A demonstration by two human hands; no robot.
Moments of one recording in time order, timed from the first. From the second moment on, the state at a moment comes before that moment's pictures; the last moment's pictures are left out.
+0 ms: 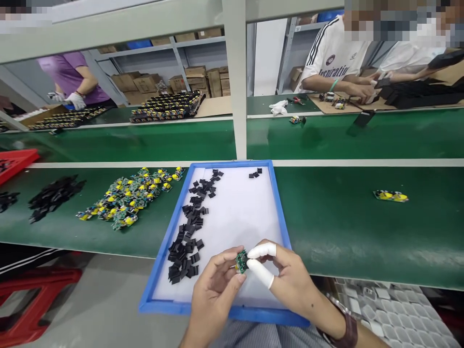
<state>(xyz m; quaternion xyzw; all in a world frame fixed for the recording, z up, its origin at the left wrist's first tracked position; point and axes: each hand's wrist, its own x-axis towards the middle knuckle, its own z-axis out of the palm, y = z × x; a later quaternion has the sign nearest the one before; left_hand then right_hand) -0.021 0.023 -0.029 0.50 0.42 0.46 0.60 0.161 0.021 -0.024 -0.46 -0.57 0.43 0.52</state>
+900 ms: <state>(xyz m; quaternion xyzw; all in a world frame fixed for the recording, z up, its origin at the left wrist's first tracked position) -0.028 0.024 -0.036 0.68 0.38 0.45 0.44 0.169 0.019 -0.011 -0.48 -0.61 0.47 0.42</state>
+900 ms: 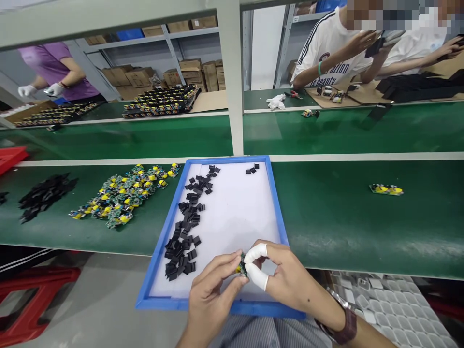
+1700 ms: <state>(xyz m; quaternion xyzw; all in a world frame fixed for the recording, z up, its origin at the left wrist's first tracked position) -0.026 0.025 -0.032 0.68 0.37 0.44 0.46 0.166 0.013 -0.018 -0.47 -0.60 0.47 0.45</state>
